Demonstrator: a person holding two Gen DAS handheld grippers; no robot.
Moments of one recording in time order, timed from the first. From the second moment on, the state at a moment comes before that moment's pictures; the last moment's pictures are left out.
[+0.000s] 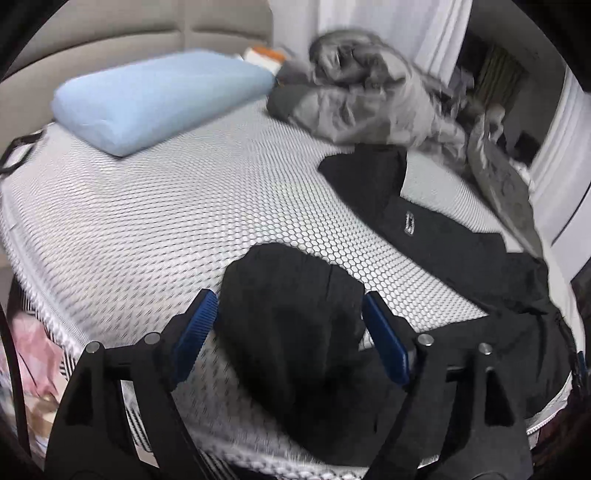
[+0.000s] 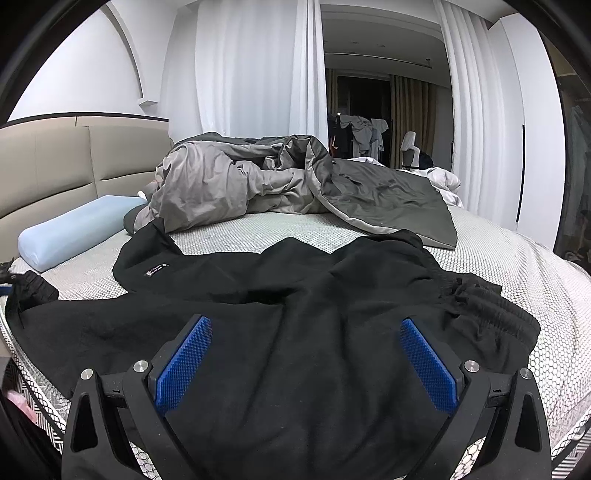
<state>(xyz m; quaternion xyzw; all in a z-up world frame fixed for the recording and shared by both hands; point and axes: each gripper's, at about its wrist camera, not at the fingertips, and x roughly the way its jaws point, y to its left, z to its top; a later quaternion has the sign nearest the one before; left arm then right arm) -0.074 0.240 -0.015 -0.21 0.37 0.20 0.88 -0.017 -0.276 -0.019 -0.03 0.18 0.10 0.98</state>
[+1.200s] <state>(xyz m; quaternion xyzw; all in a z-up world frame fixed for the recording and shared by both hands) -0.141 0.282 0.013 -0.24 0.27 0.24 0.90 -0.014 -0.360 0.006 0.01 0.21 0.04 0.98</state>
